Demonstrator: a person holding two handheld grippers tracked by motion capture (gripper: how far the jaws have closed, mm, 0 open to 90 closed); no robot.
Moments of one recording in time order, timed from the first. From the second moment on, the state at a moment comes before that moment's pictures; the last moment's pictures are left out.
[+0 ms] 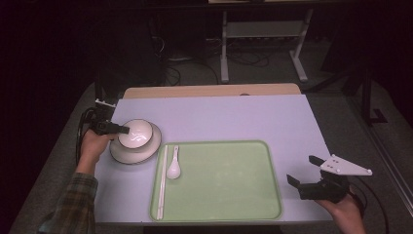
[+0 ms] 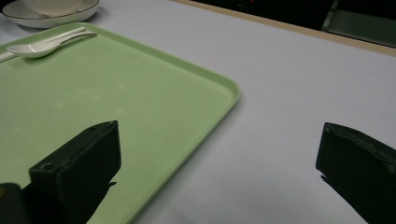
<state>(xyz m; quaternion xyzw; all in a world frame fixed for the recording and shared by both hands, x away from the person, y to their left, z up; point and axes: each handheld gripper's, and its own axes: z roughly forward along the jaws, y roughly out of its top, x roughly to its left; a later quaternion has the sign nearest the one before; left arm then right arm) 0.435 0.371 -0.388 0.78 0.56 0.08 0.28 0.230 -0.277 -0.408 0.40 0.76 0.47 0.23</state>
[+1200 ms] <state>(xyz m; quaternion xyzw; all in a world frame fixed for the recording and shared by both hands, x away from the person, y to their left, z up) 0.422 0.263 -0.333 0.82 0.44 0.05 0.37 0.229 -0.276 -0.406 0.40 0.75 0.47 0.23</state>
